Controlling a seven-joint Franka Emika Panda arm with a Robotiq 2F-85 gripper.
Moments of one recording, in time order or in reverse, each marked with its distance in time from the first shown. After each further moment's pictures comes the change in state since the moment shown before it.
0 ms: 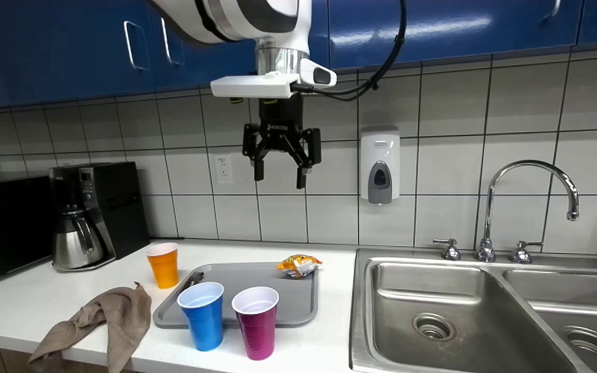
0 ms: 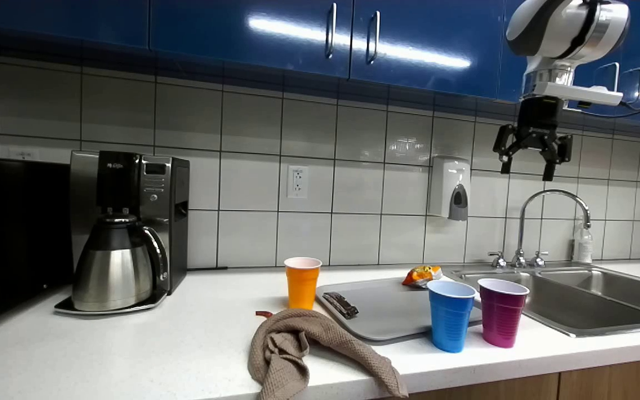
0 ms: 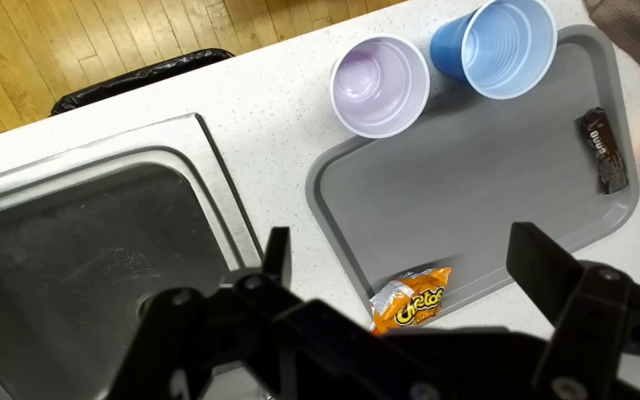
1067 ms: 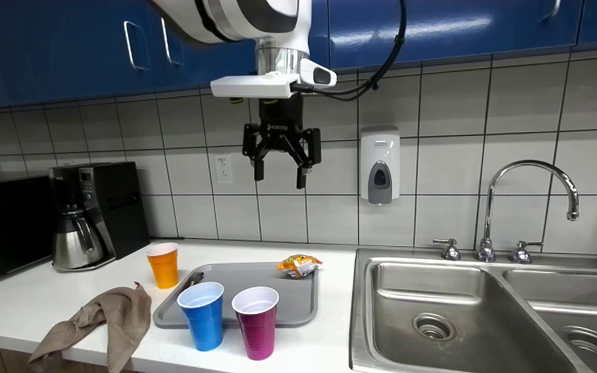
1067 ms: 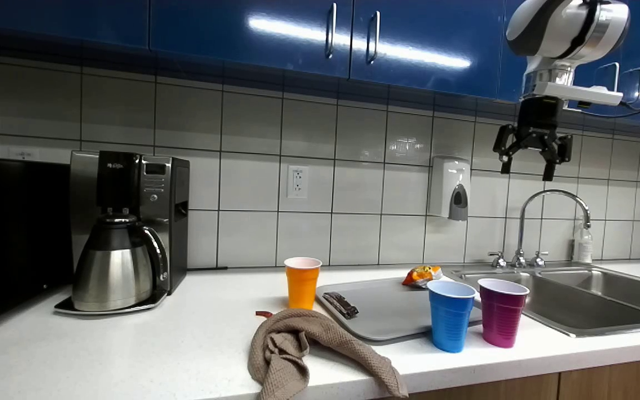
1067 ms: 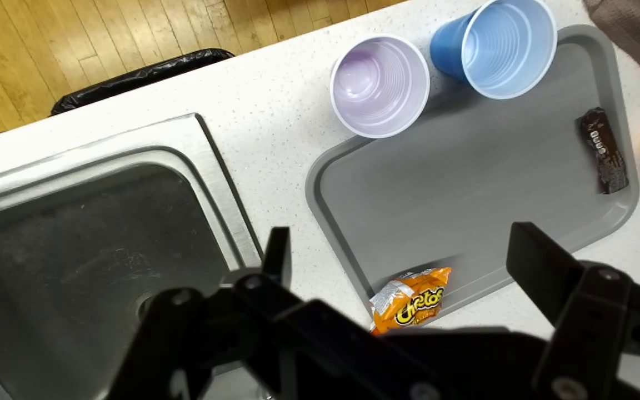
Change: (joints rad) arm 0.000 0.000 0.000 0.000 0.000 0.000 0.000
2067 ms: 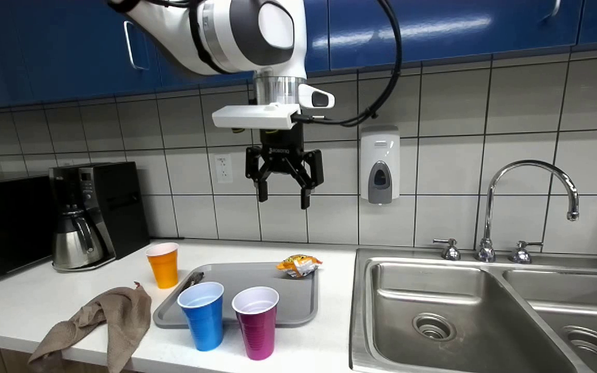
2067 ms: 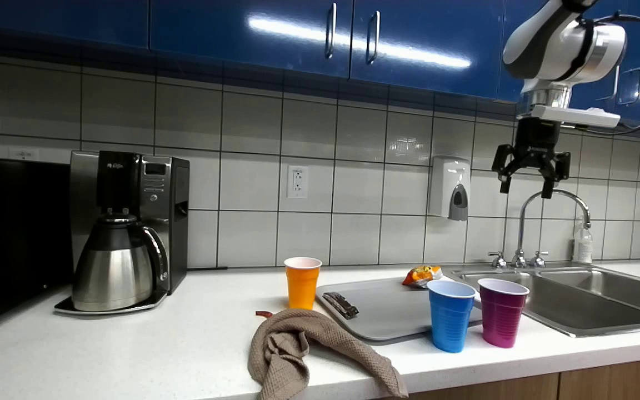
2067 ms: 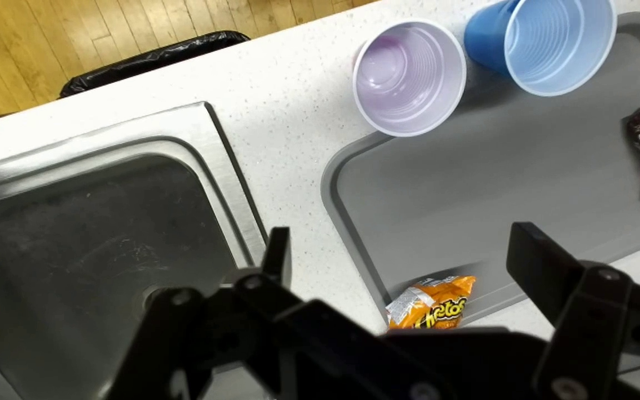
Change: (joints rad) arm -0.002 0.001 0.007 -0.111 -0.042 0.148 0.000
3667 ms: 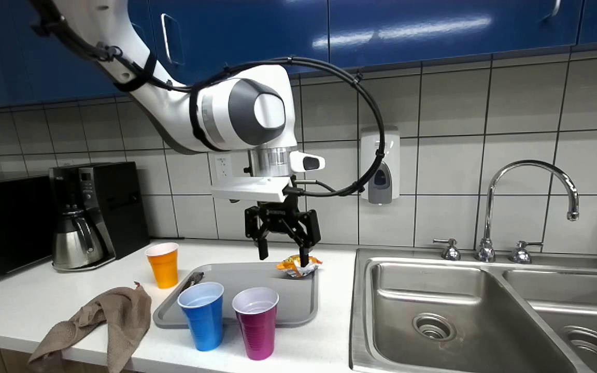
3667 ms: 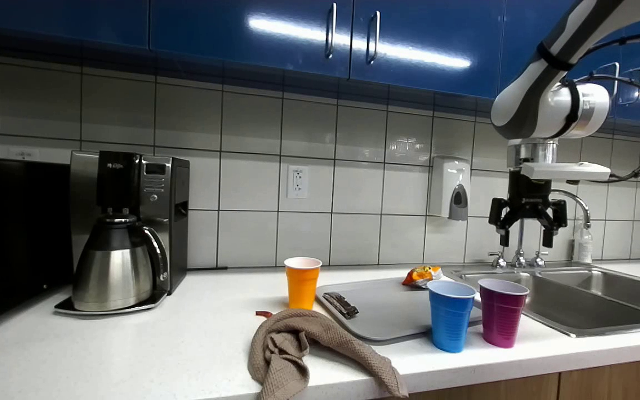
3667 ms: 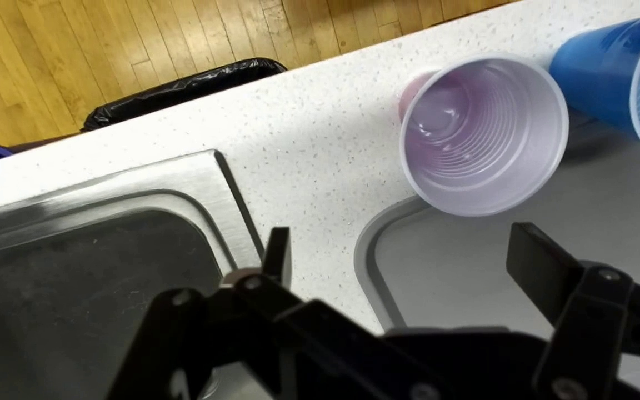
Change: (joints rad) arm -0.006 0.105 0.031 -0.186 -0.101 0.246 0.088
